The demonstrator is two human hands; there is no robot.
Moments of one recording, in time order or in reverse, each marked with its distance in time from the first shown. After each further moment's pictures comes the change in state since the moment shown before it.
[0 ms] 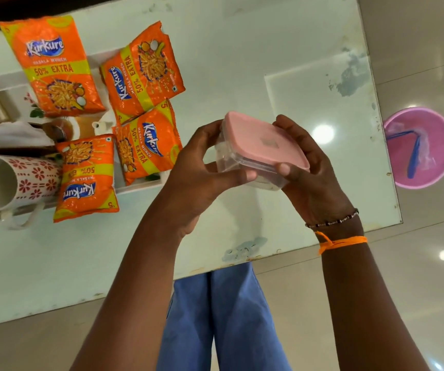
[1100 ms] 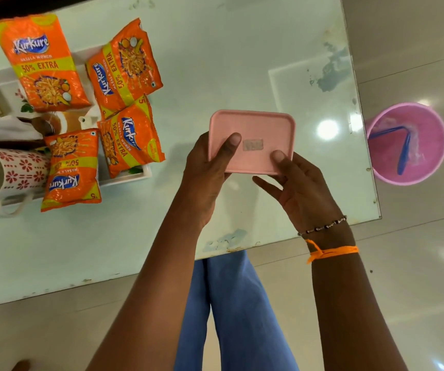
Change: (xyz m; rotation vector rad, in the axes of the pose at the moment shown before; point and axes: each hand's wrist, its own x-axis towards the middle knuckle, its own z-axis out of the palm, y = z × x) left_hand 0.009 -0.005 0.064 -0.156 0.206 -0.137; right_hand -0.025 -0.008 -0.025 -0.005 0.196 0.187
